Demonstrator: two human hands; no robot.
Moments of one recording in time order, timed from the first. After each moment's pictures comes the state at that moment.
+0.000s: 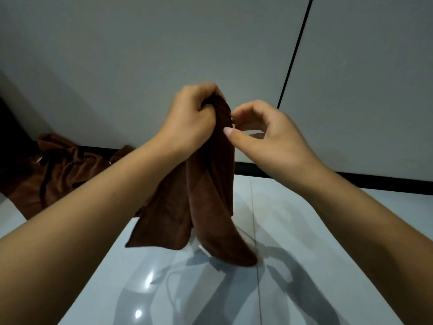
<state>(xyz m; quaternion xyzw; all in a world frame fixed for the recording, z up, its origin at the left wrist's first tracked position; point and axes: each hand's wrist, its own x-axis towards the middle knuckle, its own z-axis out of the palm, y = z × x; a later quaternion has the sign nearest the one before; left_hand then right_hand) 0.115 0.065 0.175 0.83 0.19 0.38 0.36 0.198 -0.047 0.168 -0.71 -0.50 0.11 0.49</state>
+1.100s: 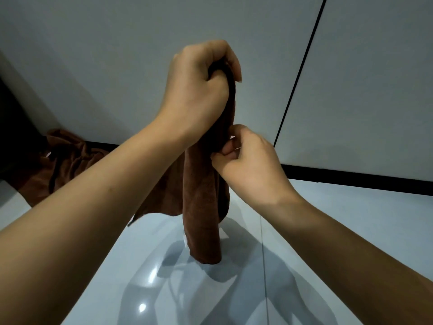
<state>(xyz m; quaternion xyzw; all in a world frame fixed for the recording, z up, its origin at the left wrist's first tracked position) 0.105 0.065 0.197 0.81 0.15 0.48 0.30 0.157 -0.032 0.146 -0.74 -0.47 0.14 0.47</state>
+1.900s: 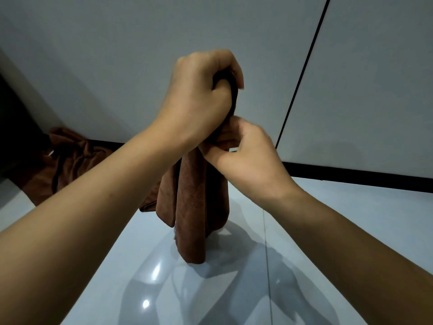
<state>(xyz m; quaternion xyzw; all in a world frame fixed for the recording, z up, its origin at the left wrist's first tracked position) 0.104 0.069 0.187 0.84 0.15 0.45 0.25 0.159 -0.024 0.145 -0.68 -0.48 0.20 0.52</state>
